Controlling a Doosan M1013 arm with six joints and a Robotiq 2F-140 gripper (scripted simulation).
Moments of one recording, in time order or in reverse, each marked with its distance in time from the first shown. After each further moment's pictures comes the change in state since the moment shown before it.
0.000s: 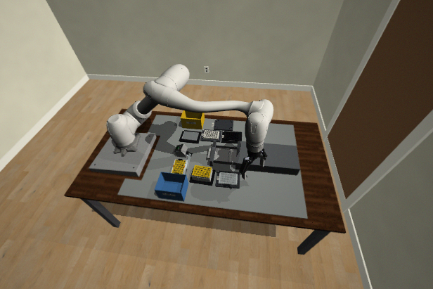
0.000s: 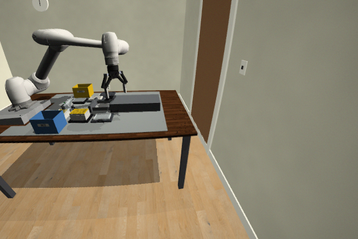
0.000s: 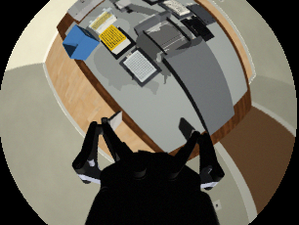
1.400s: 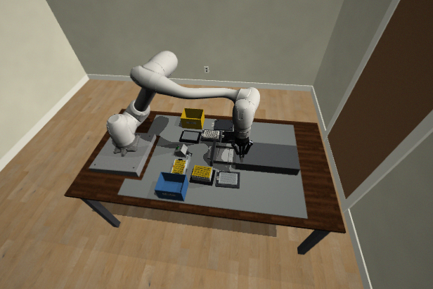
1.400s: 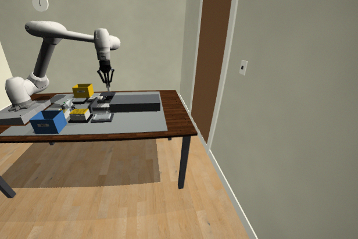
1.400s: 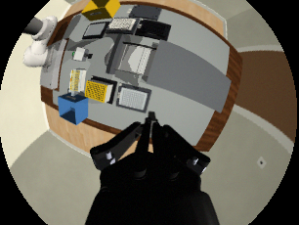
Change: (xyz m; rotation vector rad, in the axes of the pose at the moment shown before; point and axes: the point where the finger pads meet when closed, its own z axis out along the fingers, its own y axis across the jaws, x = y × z) arm 0.099 -0.003 -0.036 -0.002 0.033 0.601
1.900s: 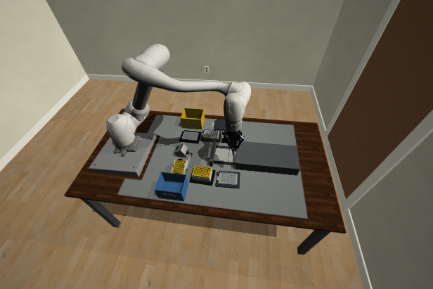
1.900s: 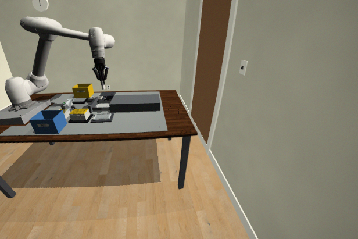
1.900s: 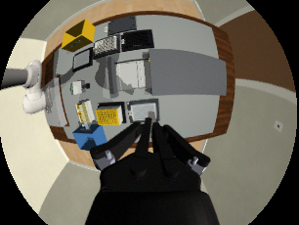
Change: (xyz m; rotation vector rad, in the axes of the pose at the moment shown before) arm 0.047 -0.043 -0.015 0.008 0.016 0.355
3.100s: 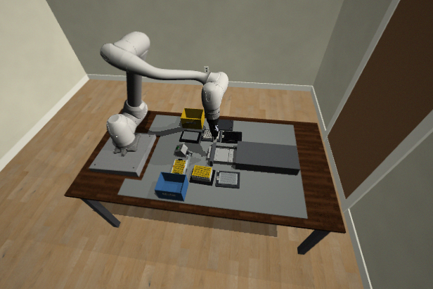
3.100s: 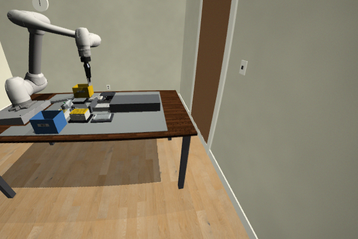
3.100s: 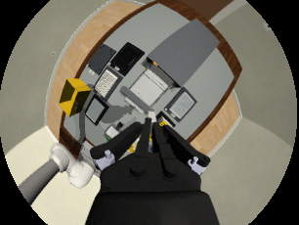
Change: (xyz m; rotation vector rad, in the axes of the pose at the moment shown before) arm 0.057 -0.149 -0.014 0.034 0.016 0.782
